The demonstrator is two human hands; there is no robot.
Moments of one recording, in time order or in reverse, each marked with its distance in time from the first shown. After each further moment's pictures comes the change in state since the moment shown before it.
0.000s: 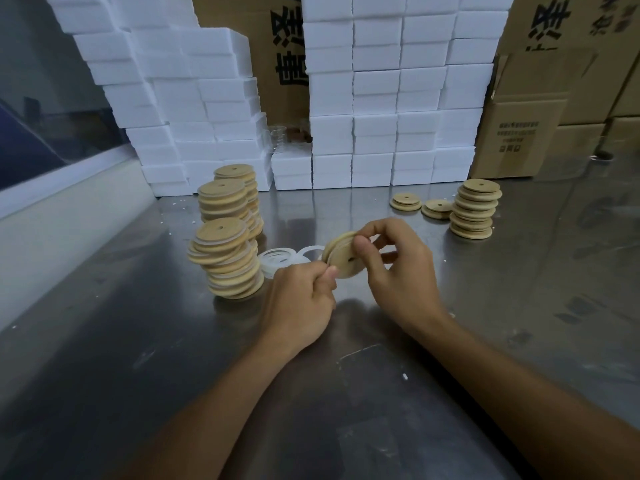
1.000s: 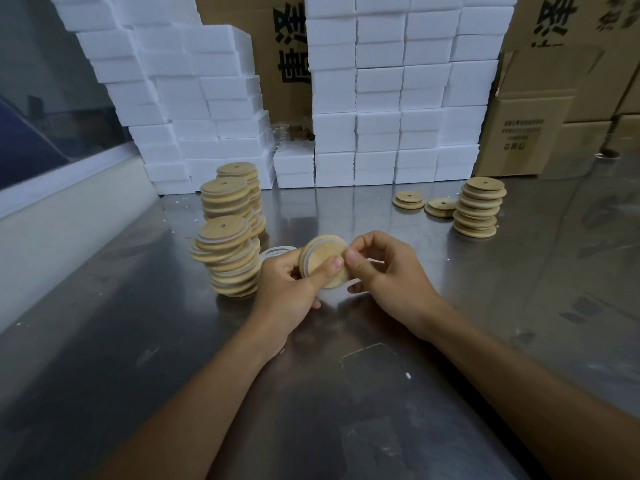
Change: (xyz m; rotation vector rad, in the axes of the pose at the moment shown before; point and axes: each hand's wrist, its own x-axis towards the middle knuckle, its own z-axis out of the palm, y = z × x) left_hand 0.008 -0.008 -0.002 -0.686 0.060 -0.187; right_hand -0.001 0.003 0.003 0.354 -0.293 0.336
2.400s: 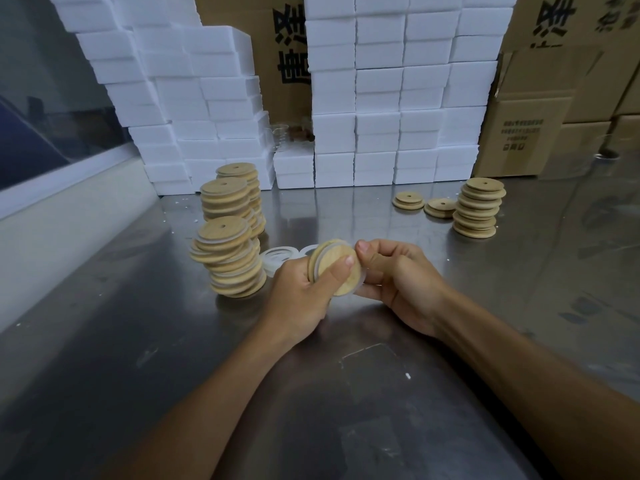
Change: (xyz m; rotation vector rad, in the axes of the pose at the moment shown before) left_hand -0.005 0.003 0.005 0.217 -0.179 0.173; right_hand 0.002 -0.008 -0.011 0.429 -0.148 0.253
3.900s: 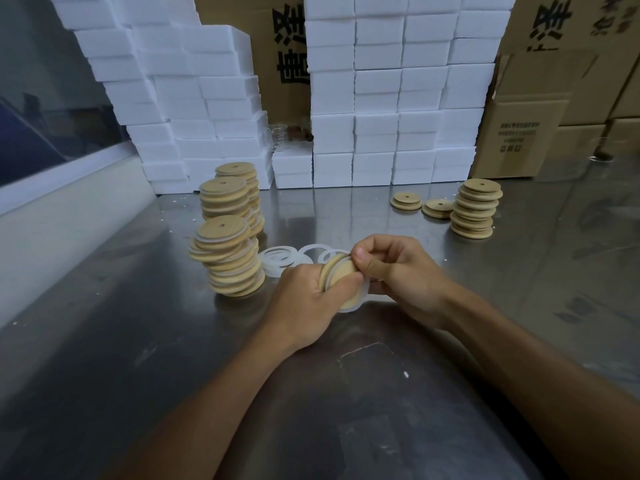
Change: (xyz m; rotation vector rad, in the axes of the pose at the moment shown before) left_hand -0.003 -0.001 0.001 0.263 -0.046 -0.058; right_hand -0.003 -0.008 -0.005 -0.217 -0.055 -0.082
